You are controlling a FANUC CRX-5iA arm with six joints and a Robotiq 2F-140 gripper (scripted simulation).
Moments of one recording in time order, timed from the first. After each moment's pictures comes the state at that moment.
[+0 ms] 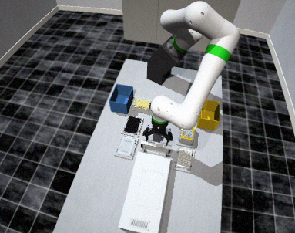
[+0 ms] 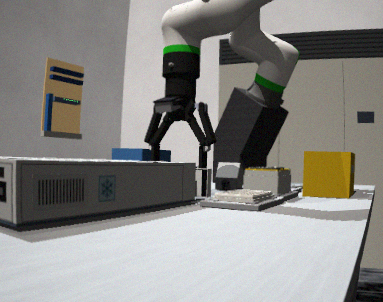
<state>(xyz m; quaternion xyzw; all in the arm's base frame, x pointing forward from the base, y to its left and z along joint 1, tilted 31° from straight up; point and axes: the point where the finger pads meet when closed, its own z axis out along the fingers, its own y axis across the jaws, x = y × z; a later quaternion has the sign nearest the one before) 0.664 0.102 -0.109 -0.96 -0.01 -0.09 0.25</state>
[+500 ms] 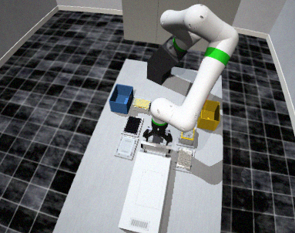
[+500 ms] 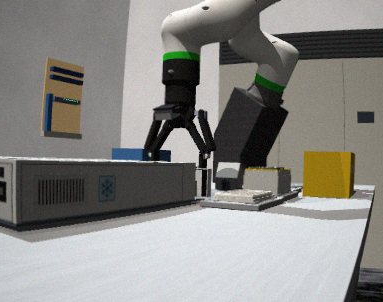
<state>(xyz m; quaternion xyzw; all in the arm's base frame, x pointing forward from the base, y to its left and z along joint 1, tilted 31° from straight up) 0.667 0.110 -0.124 -0.96 -0.01 -0.09 0.25</state>
